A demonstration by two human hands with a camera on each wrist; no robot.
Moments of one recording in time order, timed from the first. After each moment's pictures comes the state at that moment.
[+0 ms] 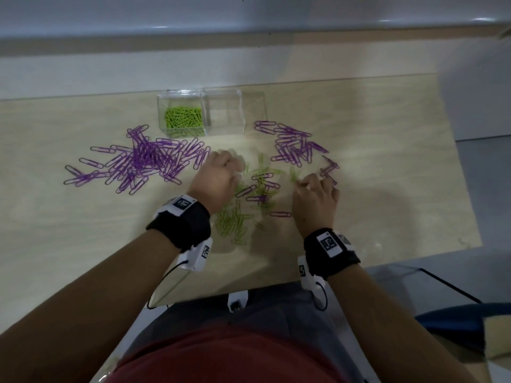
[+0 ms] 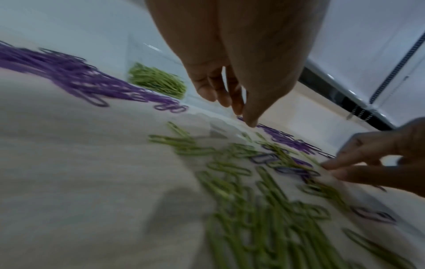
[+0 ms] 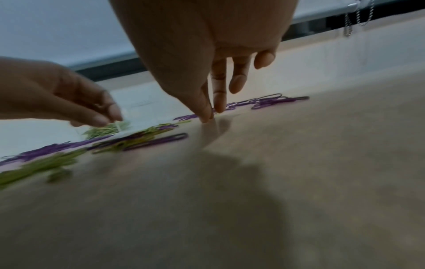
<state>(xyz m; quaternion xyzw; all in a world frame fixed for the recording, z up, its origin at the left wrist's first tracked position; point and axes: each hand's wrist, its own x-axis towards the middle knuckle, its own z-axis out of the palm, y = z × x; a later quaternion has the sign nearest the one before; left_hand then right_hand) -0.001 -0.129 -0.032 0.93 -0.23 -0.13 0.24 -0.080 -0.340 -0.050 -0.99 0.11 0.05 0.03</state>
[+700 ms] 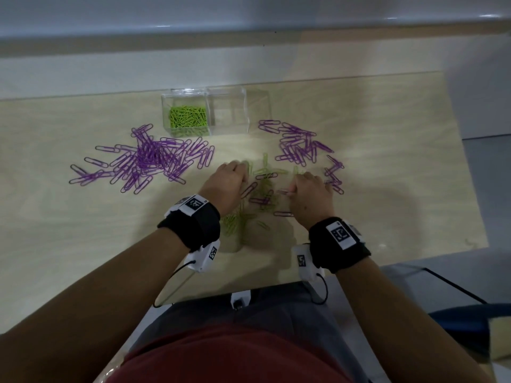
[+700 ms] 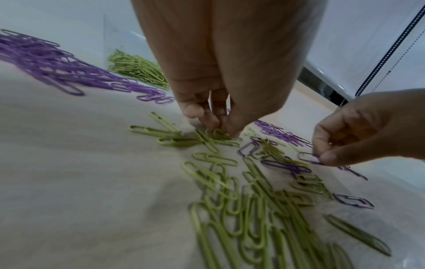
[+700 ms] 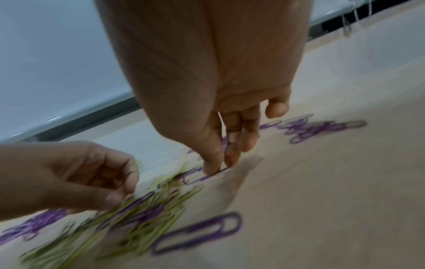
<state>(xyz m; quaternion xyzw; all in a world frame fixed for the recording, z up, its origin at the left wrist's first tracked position) -0.006 -0.139 -0.044 0.92 -0.20 -0.22 0.24 -0.057 -0.334 -0.030 -0.97 0.09 0.20 0.13</state>
